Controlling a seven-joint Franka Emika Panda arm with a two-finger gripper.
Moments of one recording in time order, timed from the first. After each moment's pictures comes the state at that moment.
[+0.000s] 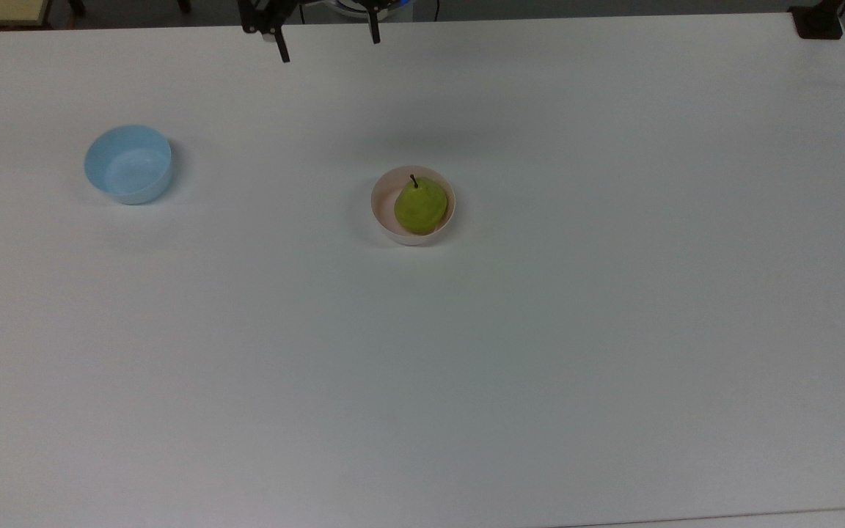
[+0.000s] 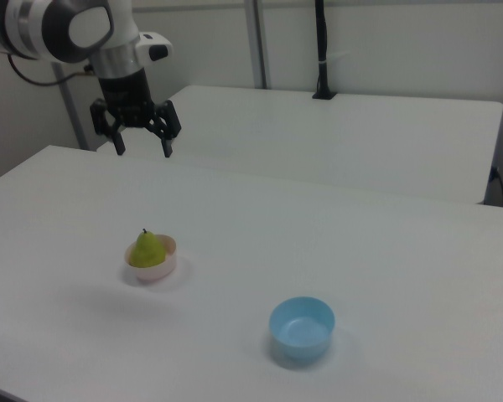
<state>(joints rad) 0.03 -0.02 -0.03 -1.67 0.06 1.74 -0.31</state>
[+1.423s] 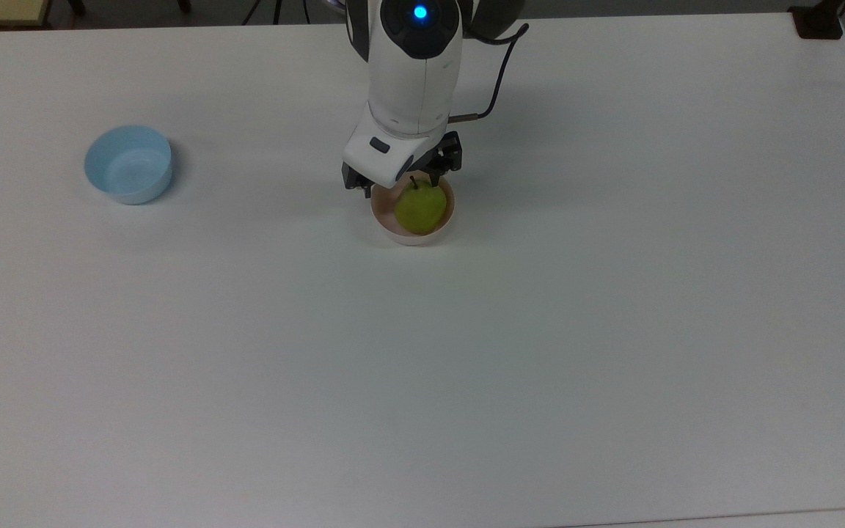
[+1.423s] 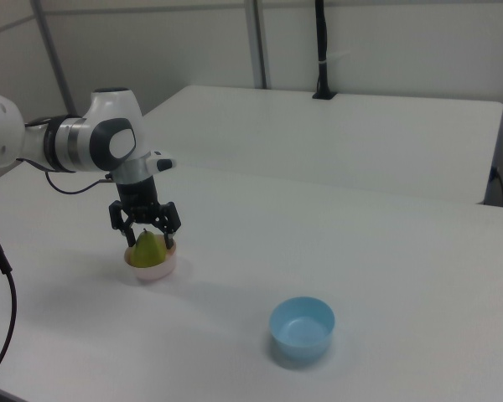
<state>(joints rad) 0.16 0.28 0.01 -1.86 -0.07 2.04 -0.05</state>
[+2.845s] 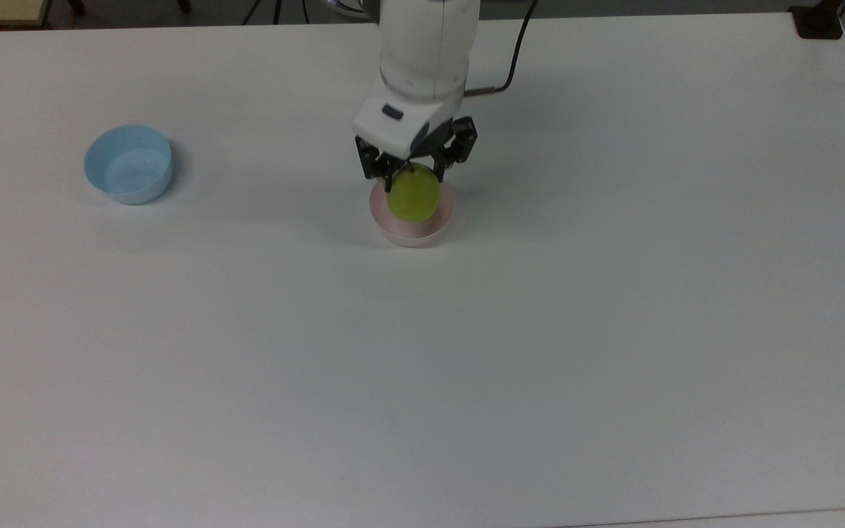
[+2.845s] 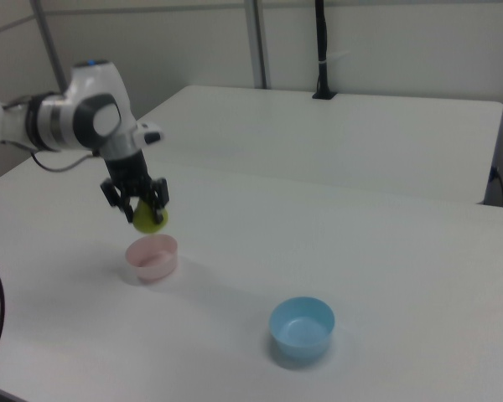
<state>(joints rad) 0.17 0.21 0.02 -1.83 -0.07 2.04 -0.04</state>
